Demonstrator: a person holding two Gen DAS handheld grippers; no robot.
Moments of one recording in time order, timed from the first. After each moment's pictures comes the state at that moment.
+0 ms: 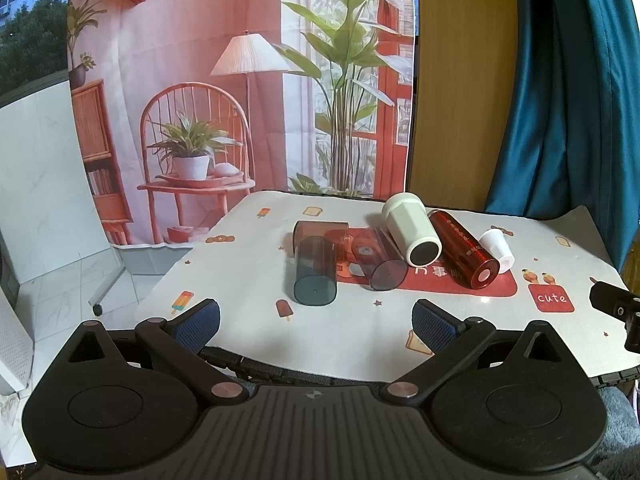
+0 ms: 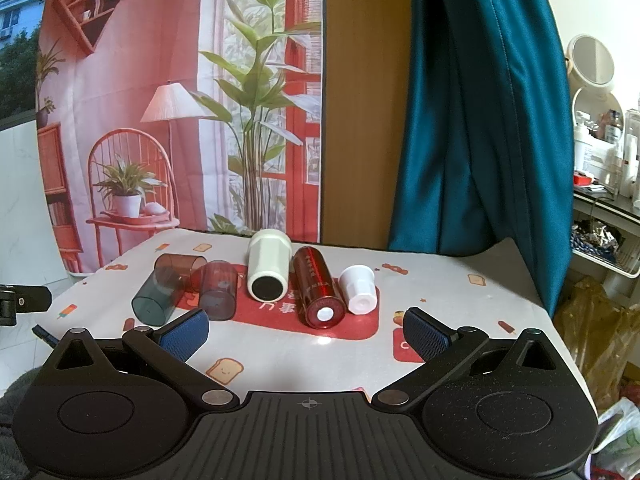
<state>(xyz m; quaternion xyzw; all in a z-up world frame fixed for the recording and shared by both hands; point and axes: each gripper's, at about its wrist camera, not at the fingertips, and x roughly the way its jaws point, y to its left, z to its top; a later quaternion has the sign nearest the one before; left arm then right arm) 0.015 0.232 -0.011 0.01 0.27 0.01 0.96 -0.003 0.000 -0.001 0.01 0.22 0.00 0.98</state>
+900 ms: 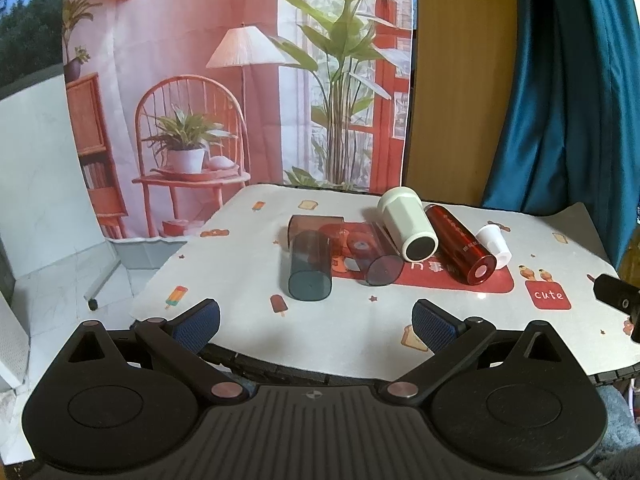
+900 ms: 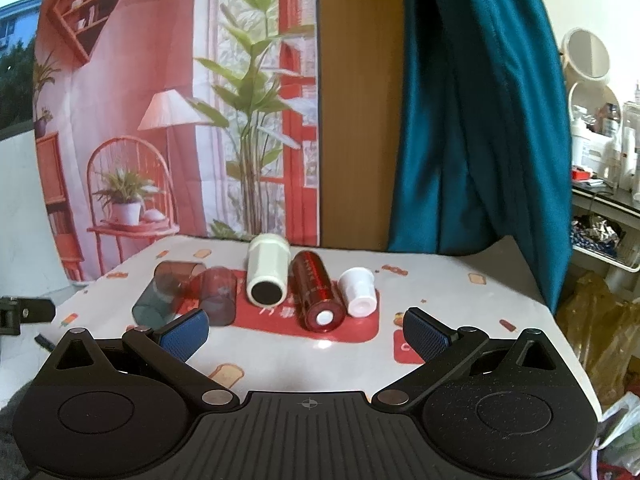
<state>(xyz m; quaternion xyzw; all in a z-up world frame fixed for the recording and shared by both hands) 0.021 0.236 -0.012 0.01 0.28 0.00 0.96 -0.005 -0.001 -0.001 0.03 0.20 -0.01 0.98</state>
